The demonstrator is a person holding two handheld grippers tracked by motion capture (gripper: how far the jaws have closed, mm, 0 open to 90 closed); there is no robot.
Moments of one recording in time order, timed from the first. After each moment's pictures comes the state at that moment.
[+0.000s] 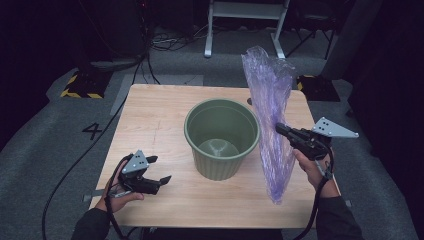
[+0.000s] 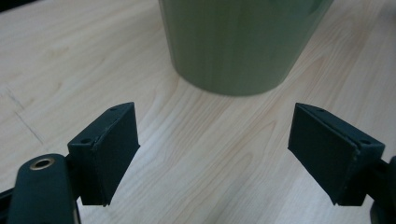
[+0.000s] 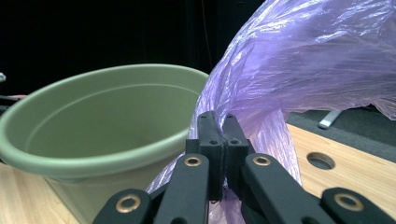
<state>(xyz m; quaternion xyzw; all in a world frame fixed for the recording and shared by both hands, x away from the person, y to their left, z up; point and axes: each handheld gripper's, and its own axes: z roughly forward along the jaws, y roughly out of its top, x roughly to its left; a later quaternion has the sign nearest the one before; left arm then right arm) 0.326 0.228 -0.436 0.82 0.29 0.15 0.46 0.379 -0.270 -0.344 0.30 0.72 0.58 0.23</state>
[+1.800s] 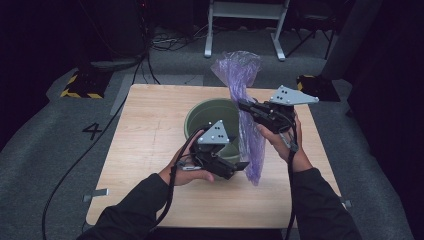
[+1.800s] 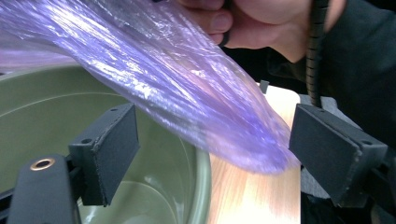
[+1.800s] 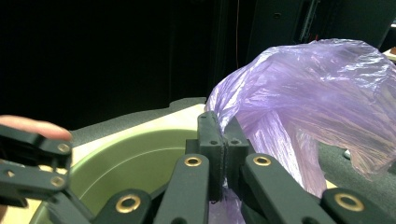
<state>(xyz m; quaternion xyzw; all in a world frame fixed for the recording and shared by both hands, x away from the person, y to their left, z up) 0.347 0.041 -0.317 0.84 0.16 0.08 0.52 0.409 -0.167 -0.279 0.24 0.75 0.58 0.22</state>
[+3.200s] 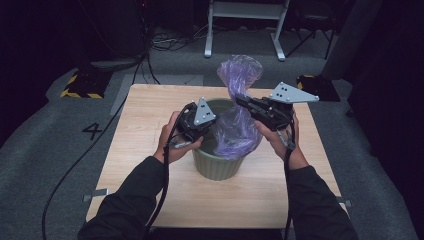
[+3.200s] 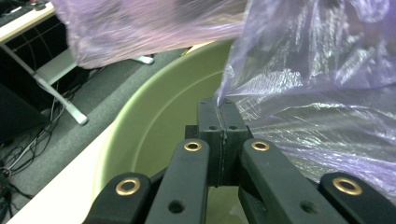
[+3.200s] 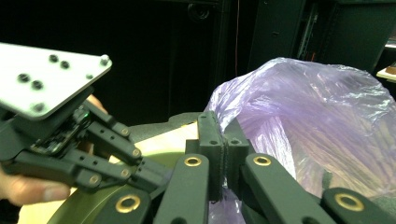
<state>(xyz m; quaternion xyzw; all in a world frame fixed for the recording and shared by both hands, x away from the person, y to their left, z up) 0.406 0.078 -0.318 0.83 0.22 0.28 0.43 0.409 -0.160 -0.270 0.23 0.73 0.60 0.23</state>
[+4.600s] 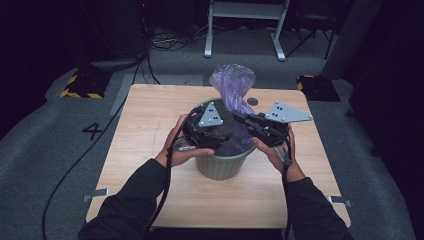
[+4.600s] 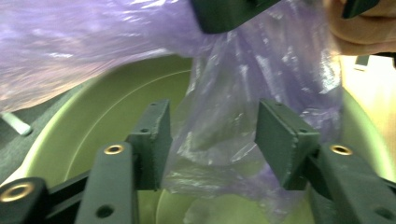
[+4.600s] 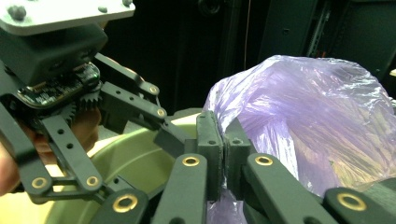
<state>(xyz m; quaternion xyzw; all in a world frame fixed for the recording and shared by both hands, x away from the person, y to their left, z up) 0.391 0.060 -0.314 0.85 0.18 0.20 0.45 0.391 -0.160 -0.307 0.21 0.74 0.60 0.23</state>
